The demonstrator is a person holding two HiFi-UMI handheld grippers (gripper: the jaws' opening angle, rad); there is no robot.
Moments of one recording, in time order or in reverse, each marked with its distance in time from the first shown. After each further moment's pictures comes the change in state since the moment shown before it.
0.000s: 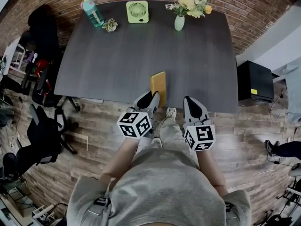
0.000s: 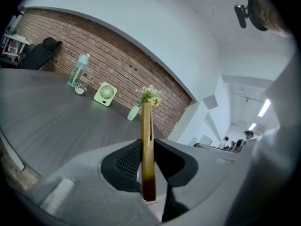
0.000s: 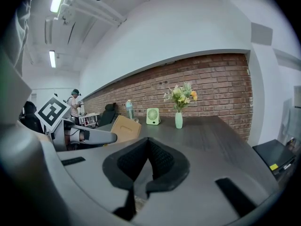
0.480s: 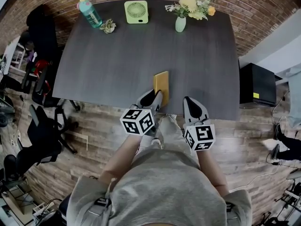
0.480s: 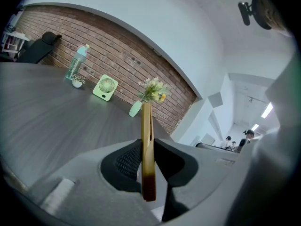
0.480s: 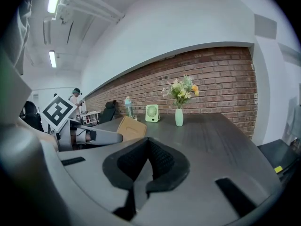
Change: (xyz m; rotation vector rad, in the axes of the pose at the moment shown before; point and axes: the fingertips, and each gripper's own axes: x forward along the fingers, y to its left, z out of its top) left arm 0.055 0.015 -0.005 -0.023 0.047 0.022; right arm 0.037 -0.027 -0.007 0.002 0.036 0.032
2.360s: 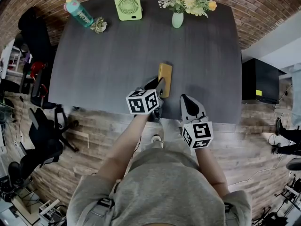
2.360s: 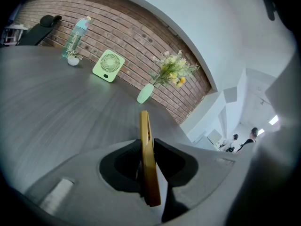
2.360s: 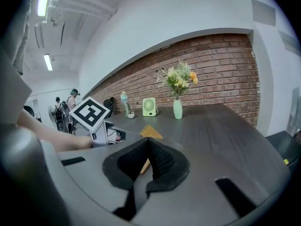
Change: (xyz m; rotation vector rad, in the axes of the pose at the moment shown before) left arm 0.111 0.046 -0.019 -0.083 0.173 0.065; right arm 0.046 -0.030 -0.021 0.056 0.059 0.019
